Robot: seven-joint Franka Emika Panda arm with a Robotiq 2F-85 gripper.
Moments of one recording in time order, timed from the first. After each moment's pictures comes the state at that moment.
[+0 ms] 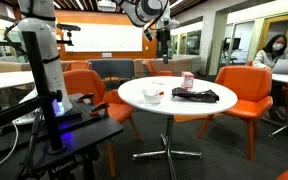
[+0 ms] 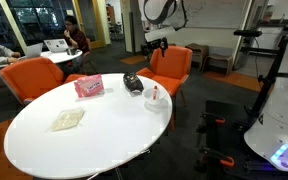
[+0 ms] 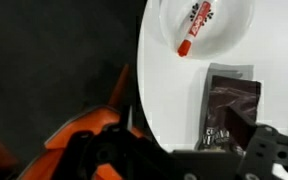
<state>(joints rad) -0.22 0.11 -0.20 -2.13 -0.27 2.27 0.67</state>
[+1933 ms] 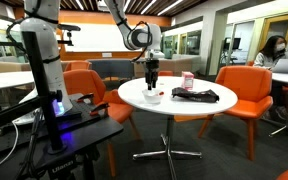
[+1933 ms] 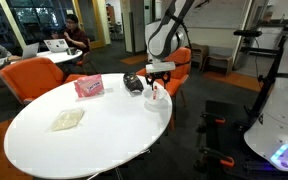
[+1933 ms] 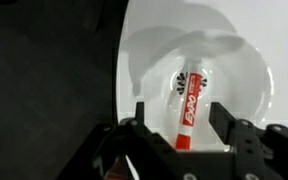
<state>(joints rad) -0.15 0.27 -0.24 -2.35 -0.05 2.58 0.83</state>
